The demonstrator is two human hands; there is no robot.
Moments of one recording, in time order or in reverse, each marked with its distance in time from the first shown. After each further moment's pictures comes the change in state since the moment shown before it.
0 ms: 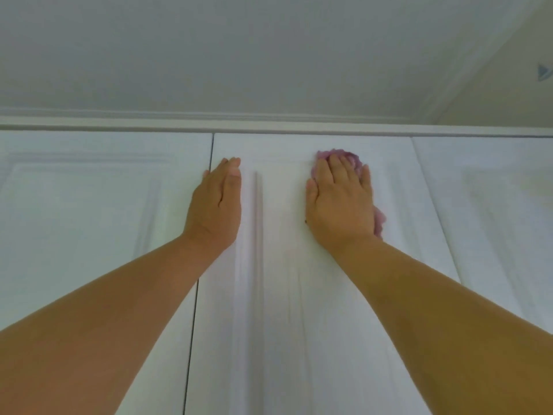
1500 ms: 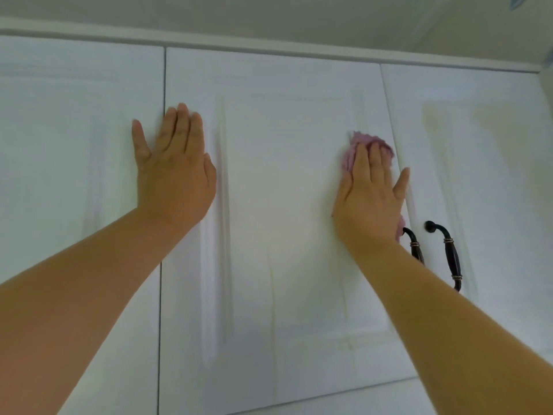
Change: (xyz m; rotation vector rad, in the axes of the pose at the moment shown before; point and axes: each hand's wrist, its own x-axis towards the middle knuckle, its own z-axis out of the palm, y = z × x) left_hand -0.050 -0.023 0.004 0.886 -0.025 0.250; right_hand -0.105 0.073 -0.006 -0.070 0.024 0.279
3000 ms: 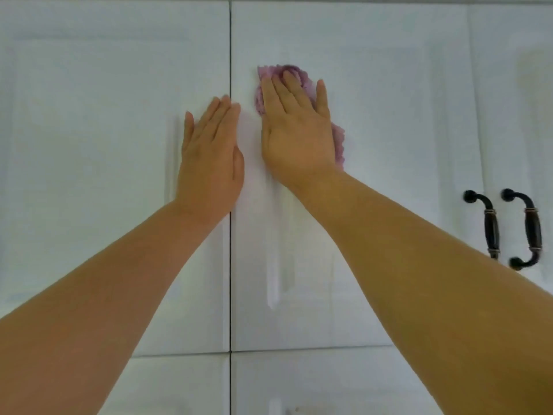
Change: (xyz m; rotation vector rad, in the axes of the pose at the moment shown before) left_hand -0.049 -0.041 -0.014 -0.302 0.074 0.044; right_hand -0.004 -0.173 0.015 0.073 -0.125 -0.523
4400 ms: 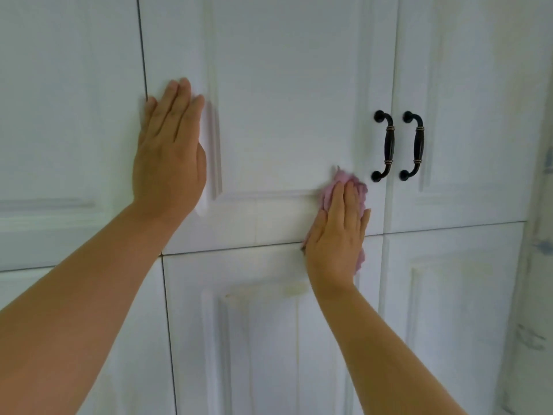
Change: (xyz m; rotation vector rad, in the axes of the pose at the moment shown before) left_hand -0.107 0.066 0.020 -0.051 0.052 0.026; right_hand -0.303 0.060 -0.005 0.061 0.136 0.617
